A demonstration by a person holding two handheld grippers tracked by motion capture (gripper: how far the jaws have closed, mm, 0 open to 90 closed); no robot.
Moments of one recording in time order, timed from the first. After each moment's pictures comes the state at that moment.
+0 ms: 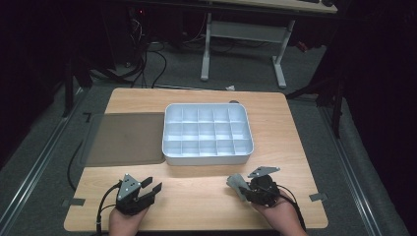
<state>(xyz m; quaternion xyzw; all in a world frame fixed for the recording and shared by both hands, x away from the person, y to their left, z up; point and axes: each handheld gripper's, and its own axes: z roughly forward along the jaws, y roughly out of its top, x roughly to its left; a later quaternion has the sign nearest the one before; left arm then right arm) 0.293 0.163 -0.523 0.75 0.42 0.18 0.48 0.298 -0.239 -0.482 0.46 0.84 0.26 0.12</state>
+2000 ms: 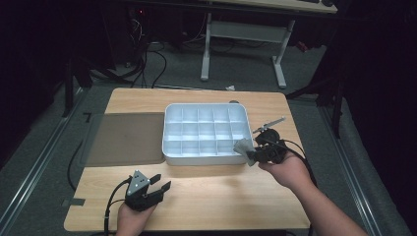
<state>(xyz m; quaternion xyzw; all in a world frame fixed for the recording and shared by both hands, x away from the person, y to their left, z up) 0.304 0.144 -0.525 0.76 0.40 0.16 0.49 0.377 -0.242 -0.381 0.48 0.84 0.21 0.12</state>
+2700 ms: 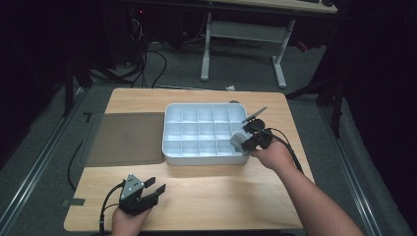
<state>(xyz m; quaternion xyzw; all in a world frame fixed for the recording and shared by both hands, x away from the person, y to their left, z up) 0.294 0.158 -0.526 0.75 0.42 0.16 0.48 0.439 -0.228 -0.413 0.51 0.84 0.14 0.11</state>
